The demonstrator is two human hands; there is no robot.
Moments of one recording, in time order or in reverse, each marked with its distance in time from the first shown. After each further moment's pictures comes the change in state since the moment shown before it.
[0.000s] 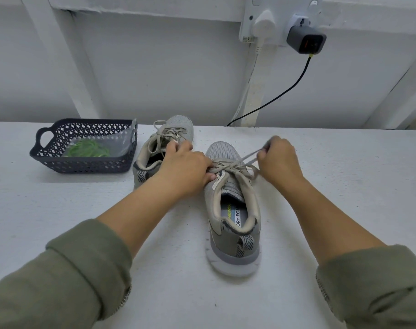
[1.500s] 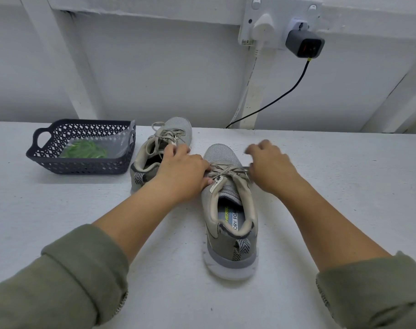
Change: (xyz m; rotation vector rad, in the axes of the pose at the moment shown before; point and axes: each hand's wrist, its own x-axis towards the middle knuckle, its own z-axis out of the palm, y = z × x) left_hand -0.002 0.001 0.004 0.000 0.027 -0.017; right_hand -0.008 -0.004 -0.004 -0.409 -0.172 -0.311
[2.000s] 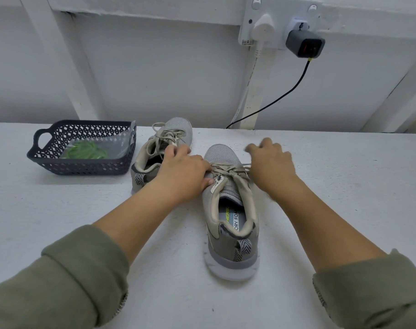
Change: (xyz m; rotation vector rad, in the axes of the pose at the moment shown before) left_hand 0.000 -0.001 0.001 -0.004 -0.004 0.012; right_hand 0.000 -0.009 -0.002 -0.107 0.018 0.029
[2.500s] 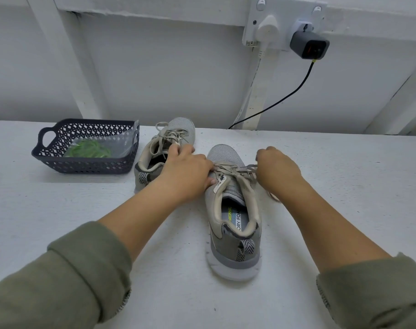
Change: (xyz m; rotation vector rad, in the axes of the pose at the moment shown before) left_hand 0.001 0.000 -0.003 0.024 -0.008 0.013; right_hand 0.000 0.006 -0.003 0.067 -0.106 0.103
